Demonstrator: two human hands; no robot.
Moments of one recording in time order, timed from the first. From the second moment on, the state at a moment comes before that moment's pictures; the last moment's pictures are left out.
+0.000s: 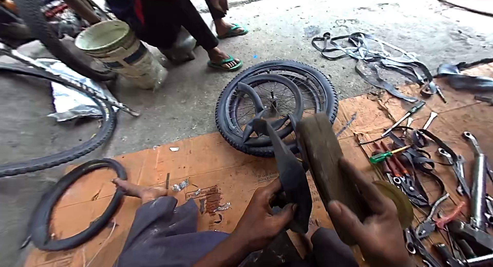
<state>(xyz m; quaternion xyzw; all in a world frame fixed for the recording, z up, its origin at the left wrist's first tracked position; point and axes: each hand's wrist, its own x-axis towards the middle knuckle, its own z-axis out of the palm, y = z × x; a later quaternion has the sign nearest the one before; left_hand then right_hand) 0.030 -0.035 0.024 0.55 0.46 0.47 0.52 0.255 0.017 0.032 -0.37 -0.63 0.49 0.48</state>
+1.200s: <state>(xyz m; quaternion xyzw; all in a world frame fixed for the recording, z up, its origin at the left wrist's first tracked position) 0.007 -0.048 0.001 0.51 0.55 0.50 0.43 0.233 0.011 0.001 -0.38 -0.64 0.49 0.45</state>
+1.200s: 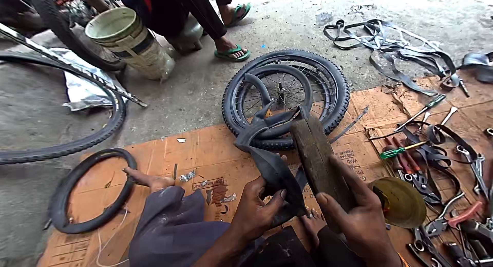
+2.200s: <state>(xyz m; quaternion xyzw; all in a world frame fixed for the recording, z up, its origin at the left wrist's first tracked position) 0.026 -0.032 0.013 0.51 0.51 0.48 0.50 0.235 0.000 -0.002 -0.33 -0.67 0.50 0.44</state>
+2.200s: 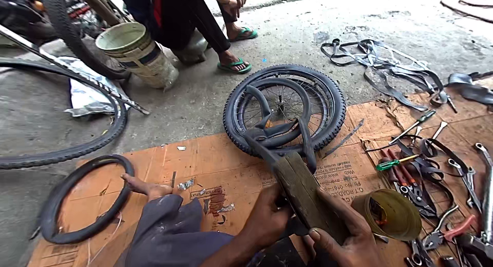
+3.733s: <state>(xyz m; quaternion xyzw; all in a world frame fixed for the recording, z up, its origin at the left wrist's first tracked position) 0.022 -0.026 0.027 0.52 0.48 0.52 0.48 0.273 -0.005 0.051 -0.29 -0.71 0.41 0.49</state>
